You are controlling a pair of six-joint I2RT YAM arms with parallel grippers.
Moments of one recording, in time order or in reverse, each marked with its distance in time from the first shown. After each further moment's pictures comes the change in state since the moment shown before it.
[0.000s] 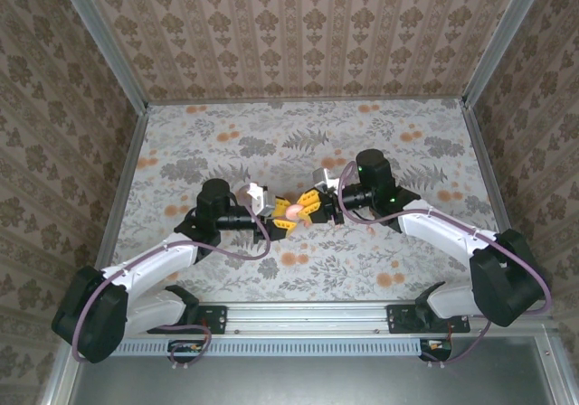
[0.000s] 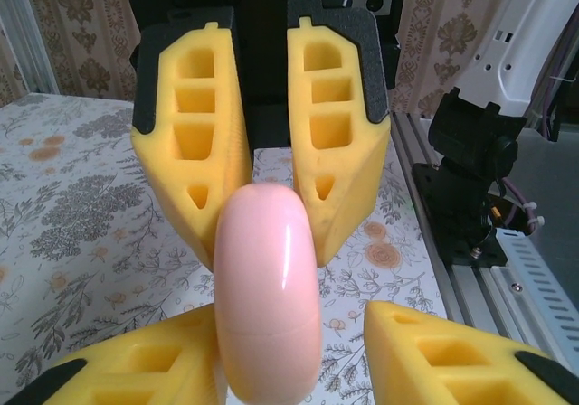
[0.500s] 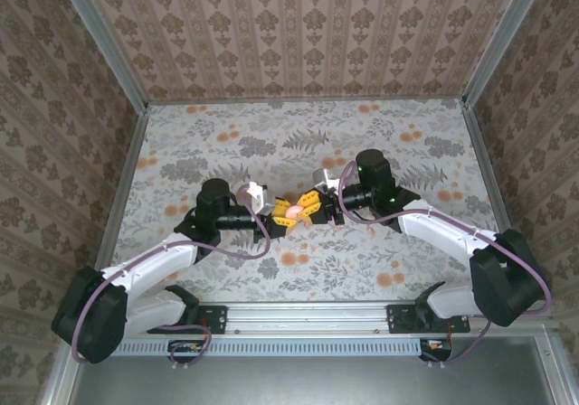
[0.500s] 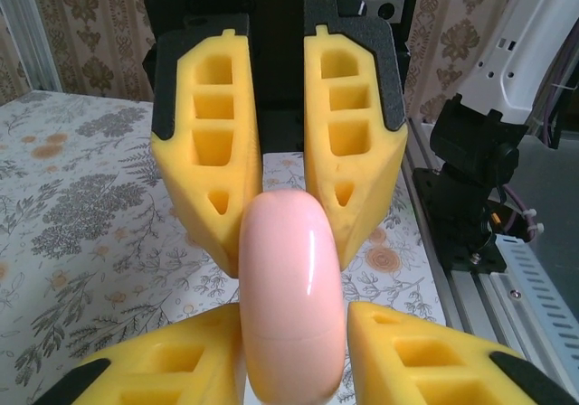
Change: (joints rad) left arm 0.000 -0.005 0.002 0.002 -0.007 -0.022; right arm 0.000 0.000 0.000 -0.003 -0.015 0.000
